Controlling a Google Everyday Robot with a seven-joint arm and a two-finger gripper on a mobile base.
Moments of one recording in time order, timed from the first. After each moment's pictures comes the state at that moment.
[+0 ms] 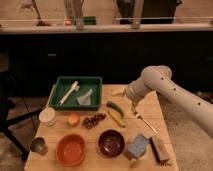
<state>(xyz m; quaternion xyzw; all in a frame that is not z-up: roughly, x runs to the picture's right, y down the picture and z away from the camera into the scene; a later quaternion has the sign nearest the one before) 0.094 0.064 0.760 -0.08 -0.32 -0.45 0.83</state>
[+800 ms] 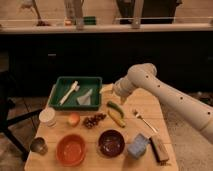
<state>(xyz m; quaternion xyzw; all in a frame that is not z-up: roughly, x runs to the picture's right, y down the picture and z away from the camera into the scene) 0.035 0.042 0.785 -0.05 -0.33 -0.49 0.80</state>
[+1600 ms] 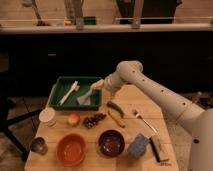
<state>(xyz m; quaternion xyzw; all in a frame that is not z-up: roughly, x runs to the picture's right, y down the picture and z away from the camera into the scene) -0.025 0.018 0.831 -0.03 -0.37 -0.49 0.79</state>
